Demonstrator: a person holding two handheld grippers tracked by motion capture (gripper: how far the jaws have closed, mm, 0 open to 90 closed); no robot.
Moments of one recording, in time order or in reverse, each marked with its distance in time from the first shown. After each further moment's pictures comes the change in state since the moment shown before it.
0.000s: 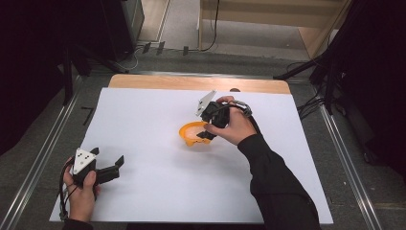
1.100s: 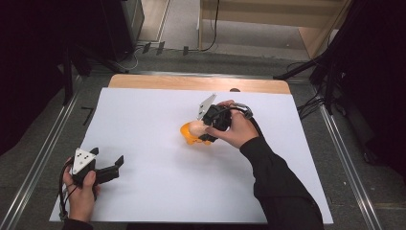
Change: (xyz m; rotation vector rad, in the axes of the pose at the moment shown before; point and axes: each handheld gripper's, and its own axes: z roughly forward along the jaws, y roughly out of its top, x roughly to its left) left arm 0.001 0.000 0.000 -0.005 -0.003 -0.011; right arm 0.003 -0.007 0.005 0.023 0.024 -0.025
